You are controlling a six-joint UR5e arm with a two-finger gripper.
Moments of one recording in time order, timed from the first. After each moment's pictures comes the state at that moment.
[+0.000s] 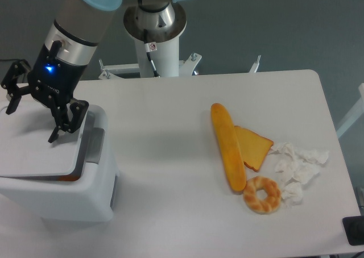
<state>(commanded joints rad) 2.17 -1.70 -1.57 -0.97 0.93 0.37</state>
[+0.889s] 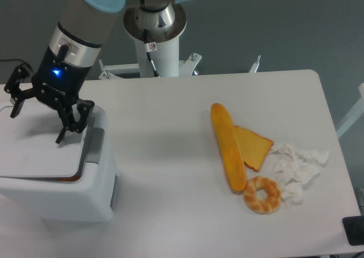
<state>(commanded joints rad) 2.18 -1.70 -1.57 -0.97 0.95 0.32</state>
